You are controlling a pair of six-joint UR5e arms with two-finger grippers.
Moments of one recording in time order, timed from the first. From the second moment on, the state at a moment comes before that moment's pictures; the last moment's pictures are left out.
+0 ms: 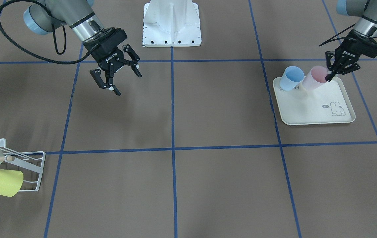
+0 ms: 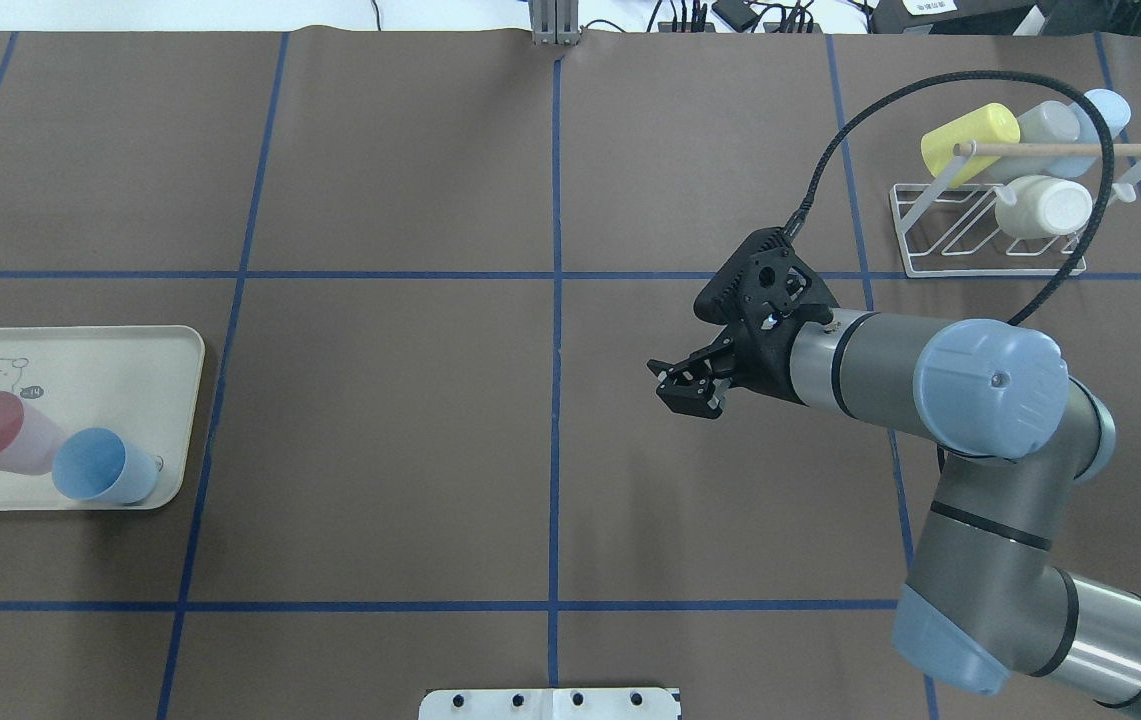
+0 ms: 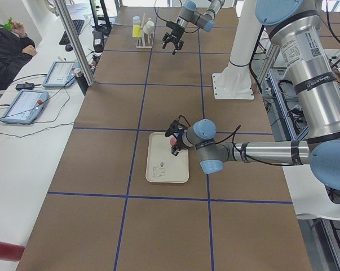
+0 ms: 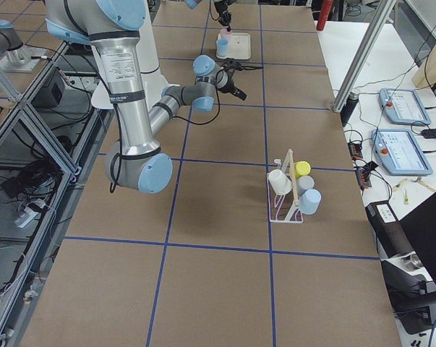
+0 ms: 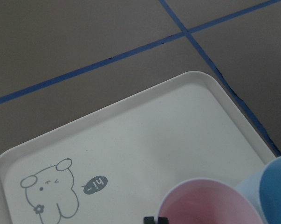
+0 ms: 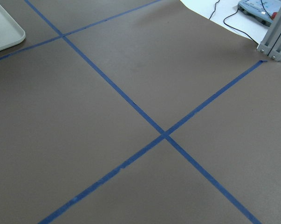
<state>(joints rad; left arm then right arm) -0.90 -1.17 -1.83 -2.84 -1.98 -0.69 0.49 -1.28 1.96 -0.91 1.57 0.44</state>
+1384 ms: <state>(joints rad) -0.79 -1.75 -2.07 -2.52 -2.08 -1.40 0.38 -1.20 1.80 -0.50 1.57 0.36</state>
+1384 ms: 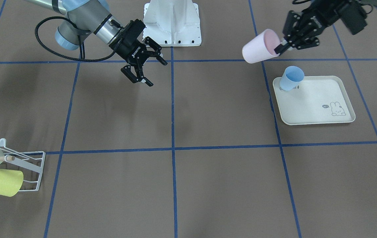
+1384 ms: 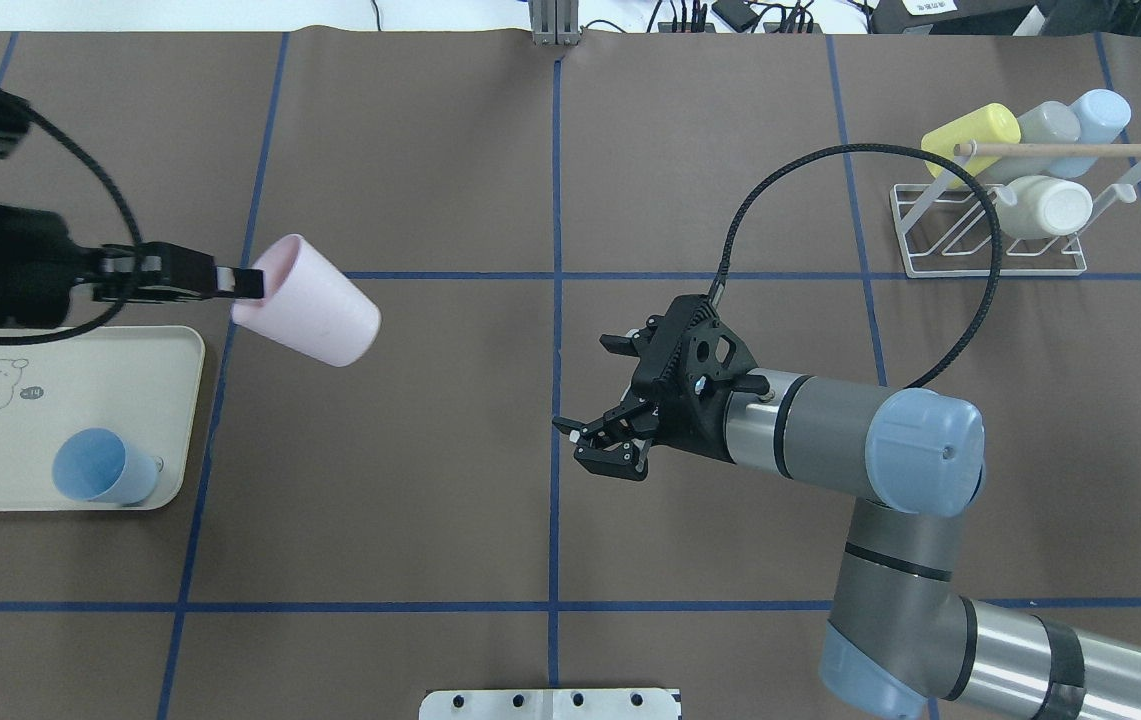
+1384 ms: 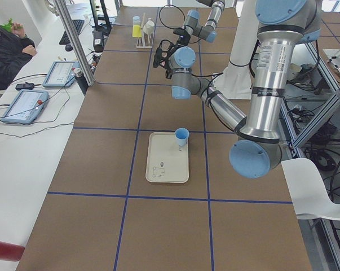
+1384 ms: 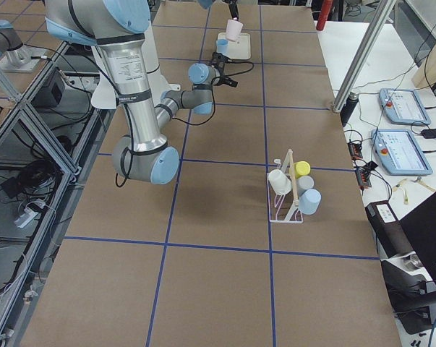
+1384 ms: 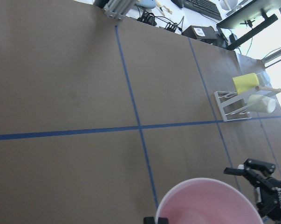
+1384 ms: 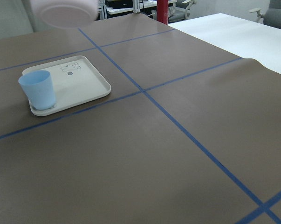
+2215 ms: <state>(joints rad) -0.56 -1.91 -1.96 -2.52 -1.93 -1.49 0.35 -1.19 1.72 -0.26 1.57 0.32</state>
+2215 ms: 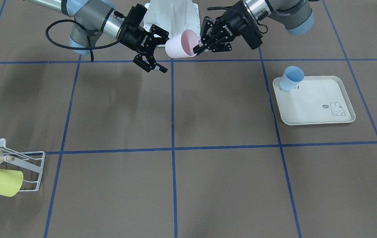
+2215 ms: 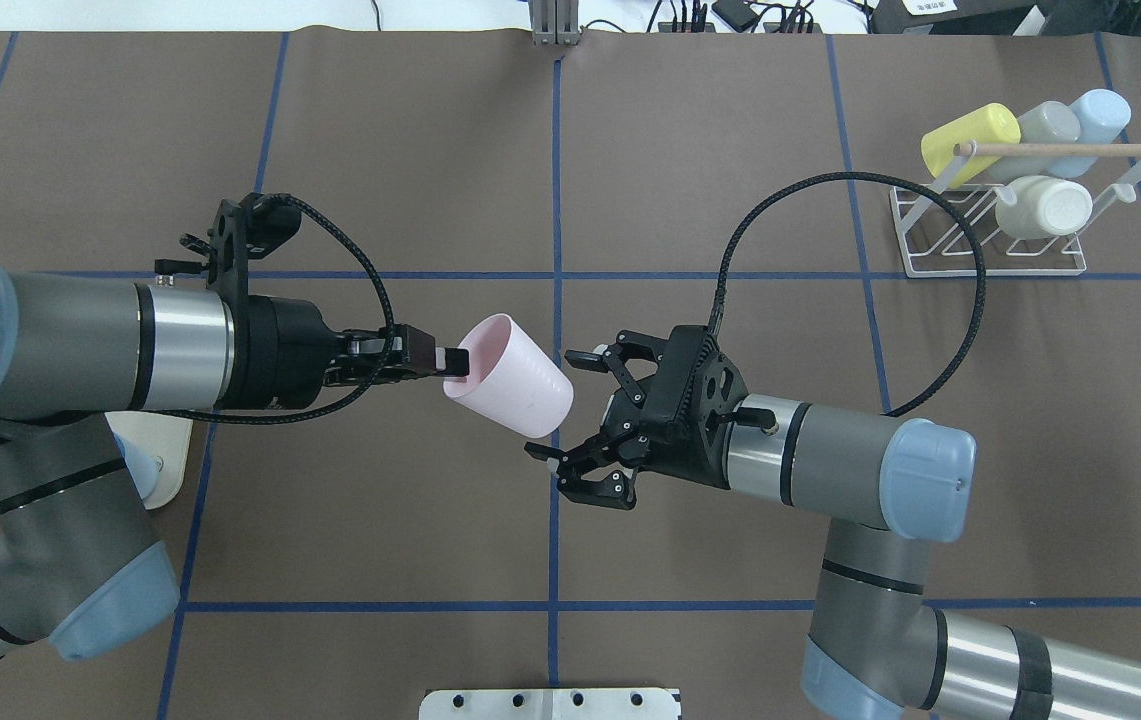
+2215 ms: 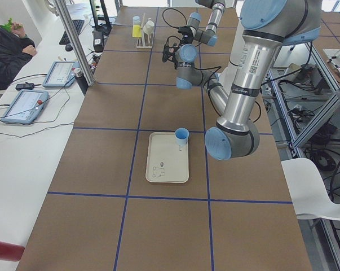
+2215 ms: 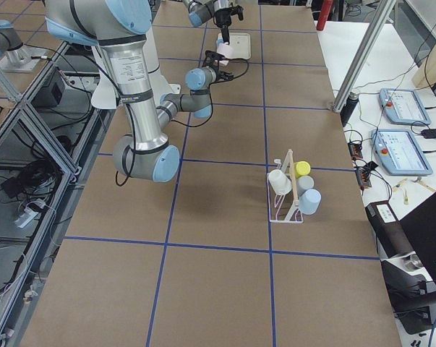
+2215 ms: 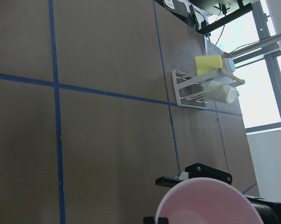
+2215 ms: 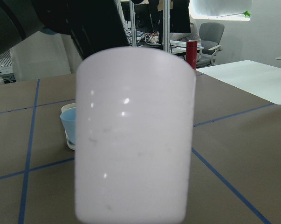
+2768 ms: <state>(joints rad) -0.52 -1.93 -1.93 -2.52 -1.87 -1.49 0.35 -1.18 1.72 -0.26 1.57 0.32</state>
